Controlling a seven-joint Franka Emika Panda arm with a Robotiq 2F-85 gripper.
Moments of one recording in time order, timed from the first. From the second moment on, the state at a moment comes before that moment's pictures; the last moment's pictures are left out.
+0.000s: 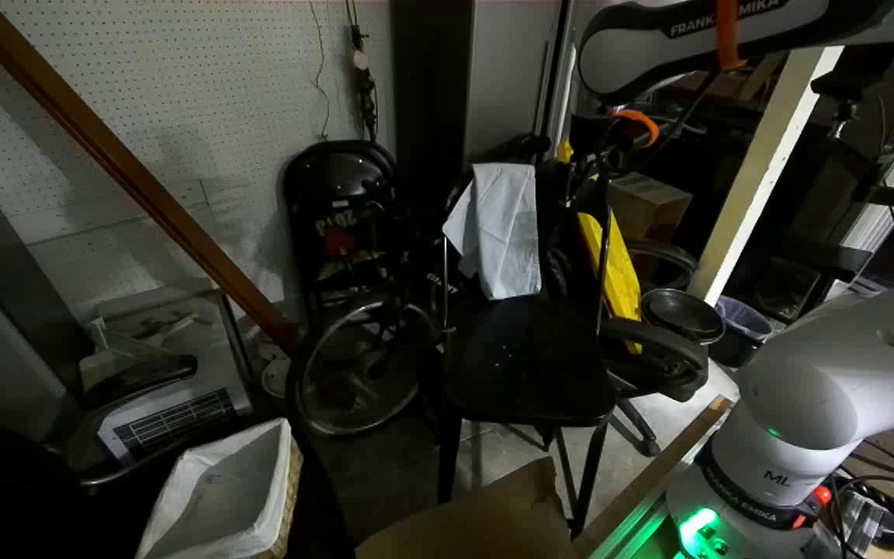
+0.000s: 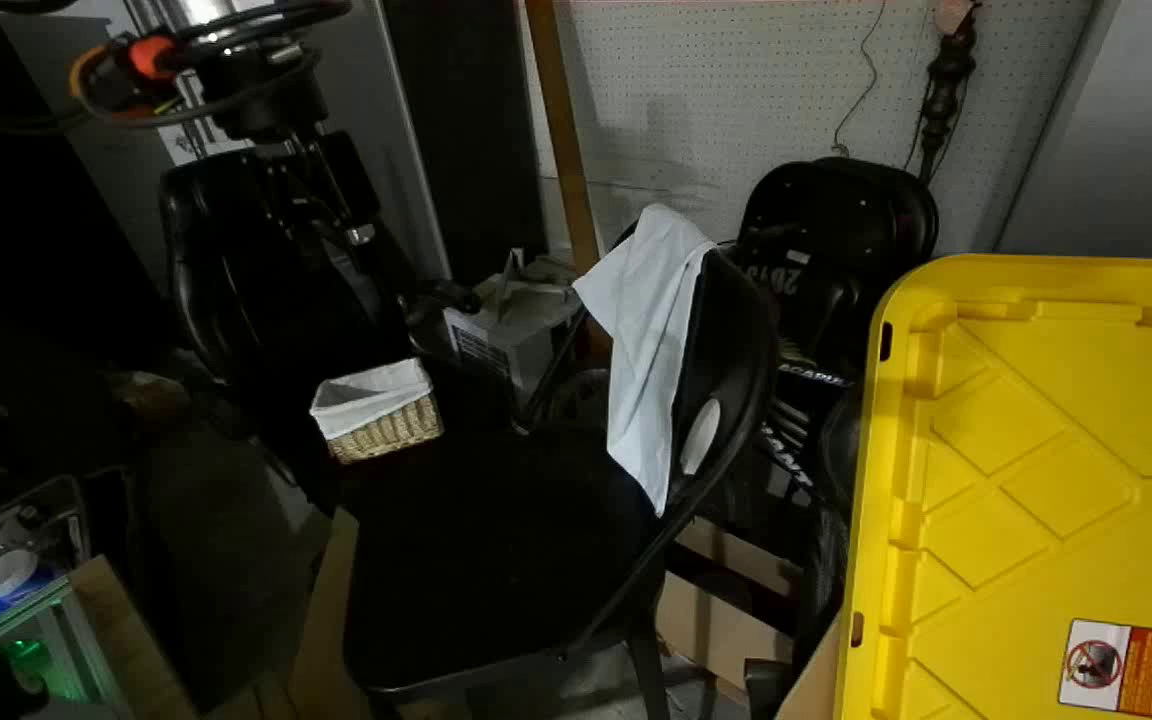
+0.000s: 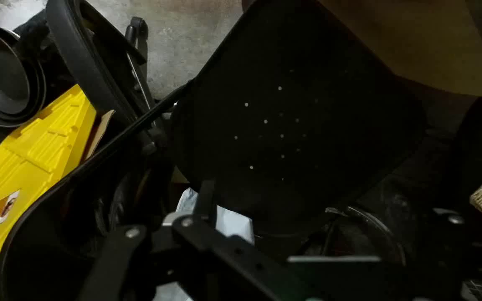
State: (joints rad) arm -0.09 -0.53 0.00 -2.39 -0.18 1.90 -0.03
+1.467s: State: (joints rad) arm -0.13 -0.46 -0.02 -2.34 -0.32 1.97 -0.01
